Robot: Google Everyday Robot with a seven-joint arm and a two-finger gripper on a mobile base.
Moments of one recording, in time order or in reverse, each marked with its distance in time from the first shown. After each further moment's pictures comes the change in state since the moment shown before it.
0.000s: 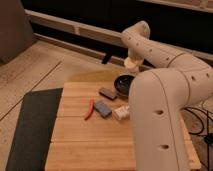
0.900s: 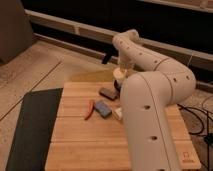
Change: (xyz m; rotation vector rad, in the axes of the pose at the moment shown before) arm 0.064 0.037 0.028 -0.056 0.241 -0.097
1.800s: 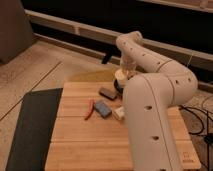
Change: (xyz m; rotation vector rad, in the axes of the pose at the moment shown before) arm -0.004 -0.005 0.003 -0.022 -0.010 0.014
